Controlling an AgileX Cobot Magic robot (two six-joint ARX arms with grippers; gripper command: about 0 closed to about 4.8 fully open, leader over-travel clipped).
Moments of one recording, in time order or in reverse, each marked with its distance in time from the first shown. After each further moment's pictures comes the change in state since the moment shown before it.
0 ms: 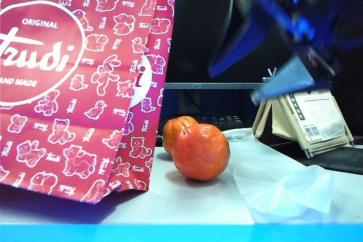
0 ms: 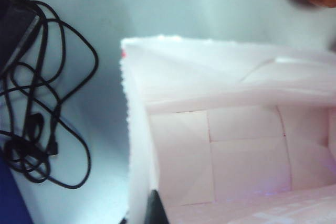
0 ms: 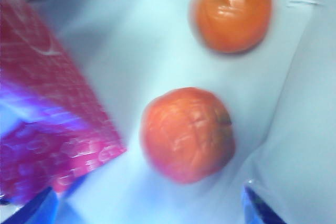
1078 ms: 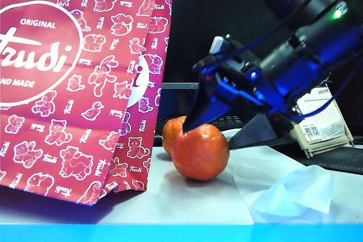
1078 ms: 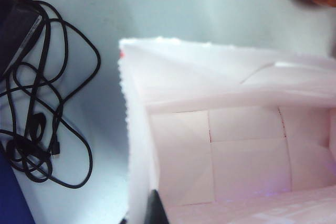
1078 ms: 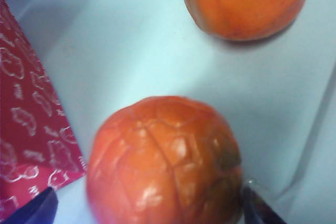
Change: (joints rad) left arm 0.000 0.000 0.000 0.000 -0.005 -0.001; right arm 0.002 0.350 0.002 0.306 -0.039 -0.036
